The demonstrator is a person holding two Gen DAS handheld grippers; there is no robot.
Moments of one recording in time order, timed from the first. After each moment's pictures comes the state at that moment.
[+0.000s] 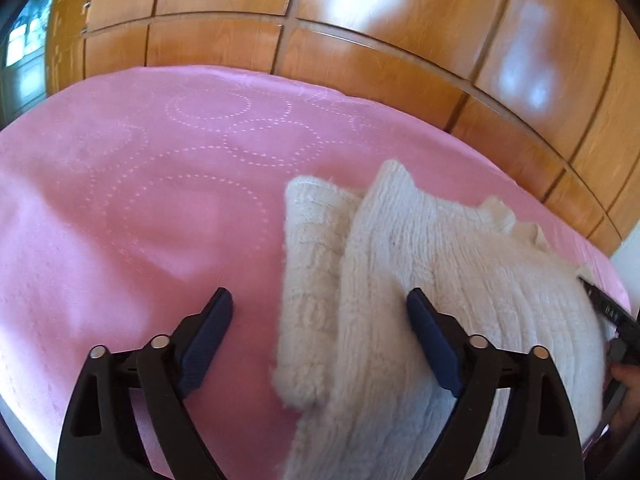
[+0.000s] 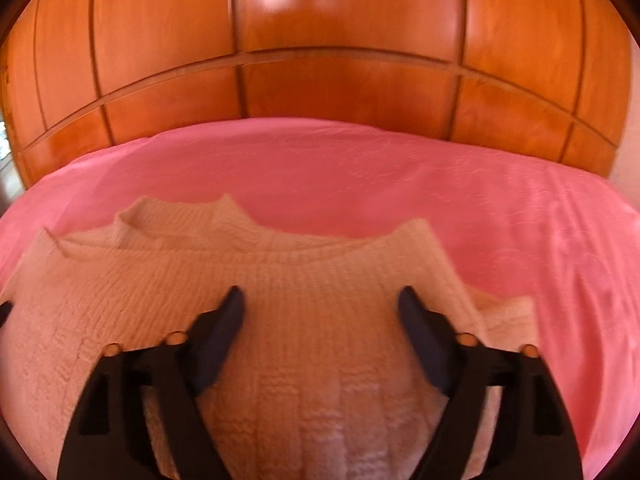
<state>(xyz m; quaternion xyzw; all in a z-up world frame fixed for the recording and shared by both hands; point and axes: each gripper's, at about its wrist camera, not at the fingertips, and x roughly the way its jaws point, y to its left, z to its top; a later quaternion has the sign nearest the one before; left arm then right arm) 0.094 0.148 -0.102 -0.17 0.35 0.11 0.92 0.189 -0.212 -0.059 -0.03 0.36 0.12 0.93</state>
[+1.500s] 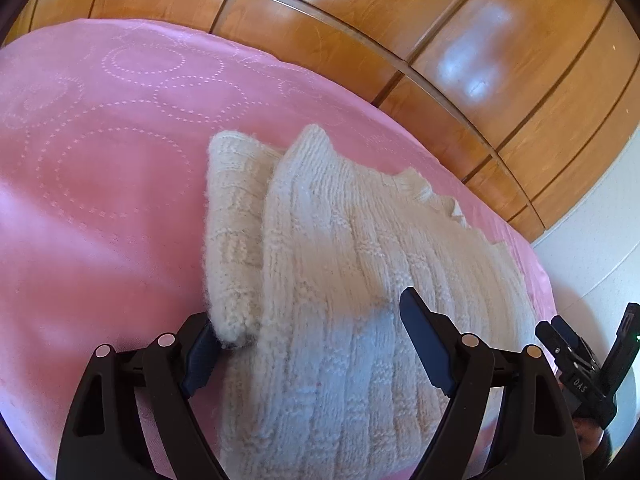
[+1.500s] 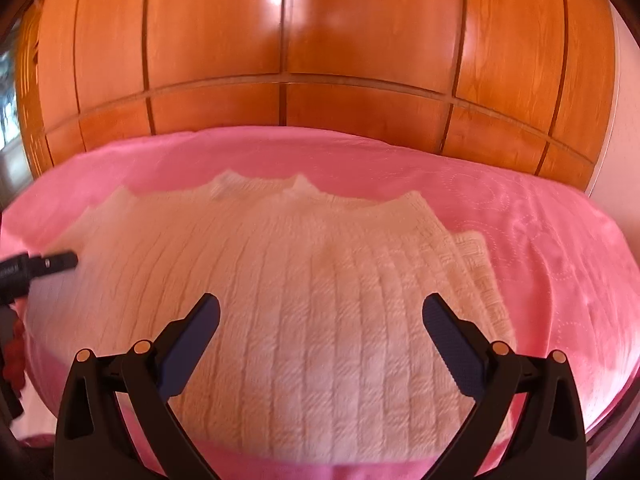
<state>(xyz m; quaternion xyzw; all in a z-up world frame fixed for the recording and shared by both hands) 0.086 0.139 -0.104 -0.25 0.36 -0.05 0.89 0.054 -0.180 -0.021 -0.06 0.33 0.12 0.93</state>
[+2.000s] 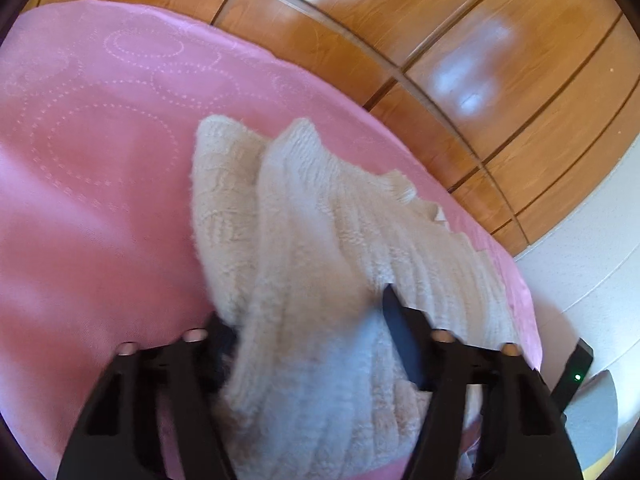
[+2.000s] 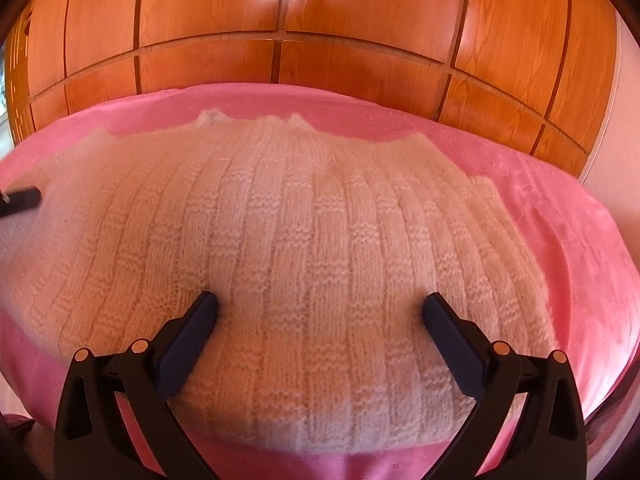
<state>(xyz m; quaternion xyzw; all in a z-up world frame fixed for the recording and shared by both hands) 0.081 0.136 -0.110 -0.31 0.35 -0.06 0.88 0.053 -0.175 -0.077 -0.08 0.36 0.09 0.92</state>
